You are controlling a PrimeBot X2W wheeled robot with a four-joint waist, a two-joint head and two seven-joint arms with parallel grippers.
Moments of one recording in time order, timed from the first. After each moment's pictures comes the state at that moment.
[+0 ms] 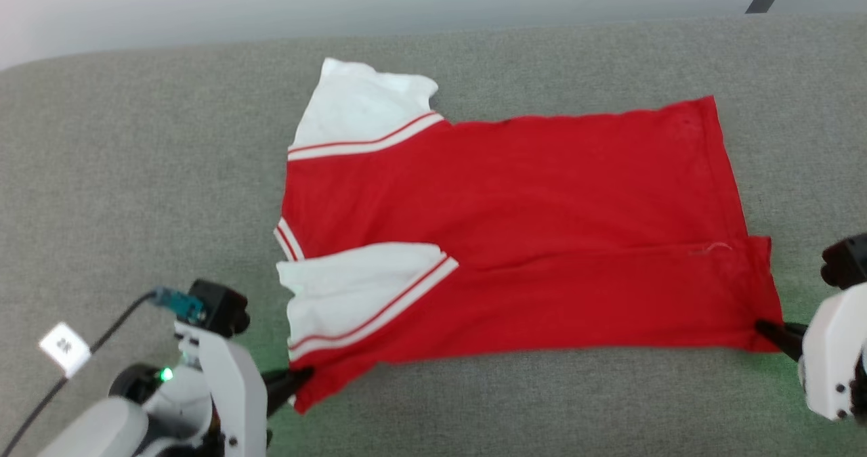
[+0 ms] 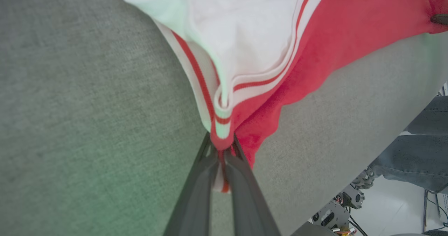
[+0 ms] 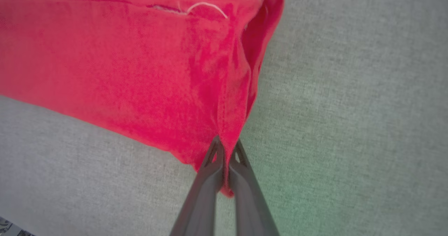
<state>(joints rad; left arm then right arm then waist) -0.32 0.73 -0.59 0.00 -1.05 -0.01 0.56 -0.30 -0.65 0.30 0.16 0.77 0.13 0.69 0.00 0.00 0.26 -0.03</state>
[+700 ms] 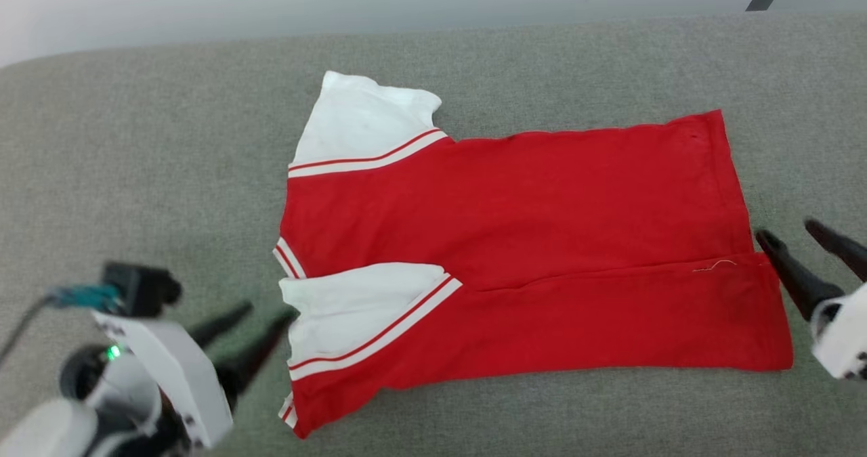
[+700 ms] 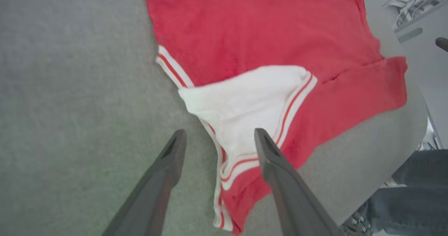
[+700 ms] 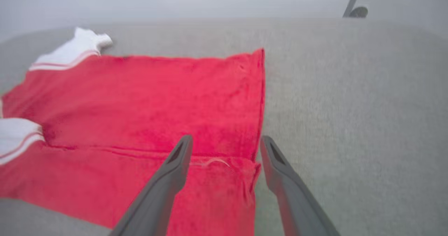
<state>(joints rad) -0.20 0.79 -0.44 -0.17 -1.09 0.05 0.38 -0.21 -0.53 0.04 -0.07 0.68 0.13 0.50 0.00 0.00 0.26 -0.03</state>
